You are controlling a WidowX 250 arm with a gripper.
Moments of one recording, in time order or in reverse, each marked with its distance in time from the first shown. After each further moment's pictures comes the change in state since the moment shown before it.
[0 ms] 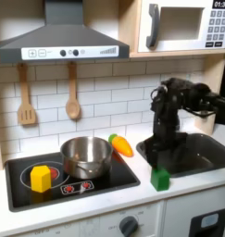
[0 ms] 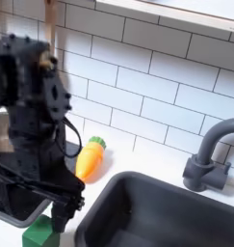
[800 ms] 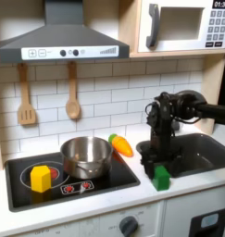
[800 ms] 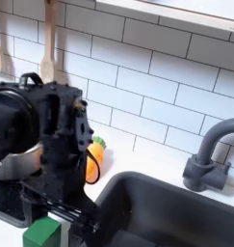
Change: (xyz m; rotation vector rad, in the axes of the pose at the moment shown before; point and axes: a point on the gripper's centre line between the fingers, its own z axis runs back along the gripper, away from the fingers) arm 0.017 -0.008 -0.045 0.010 0.088 -0.080
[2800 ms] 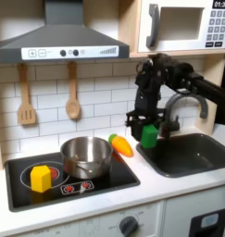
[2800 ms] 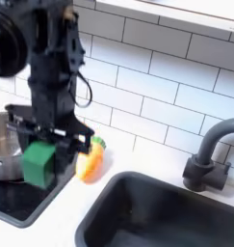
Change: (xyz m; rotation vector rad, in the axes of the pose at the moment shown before) arm 0.024 0.040 0.091 0.085 -0.152 0.175
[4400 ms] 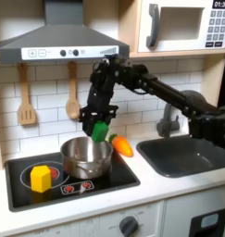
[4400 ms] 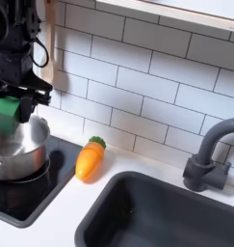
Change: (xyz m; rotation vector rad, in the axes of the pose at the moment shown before) arm 0.071 0.084 -0.017 0.114 -0.106 0.161
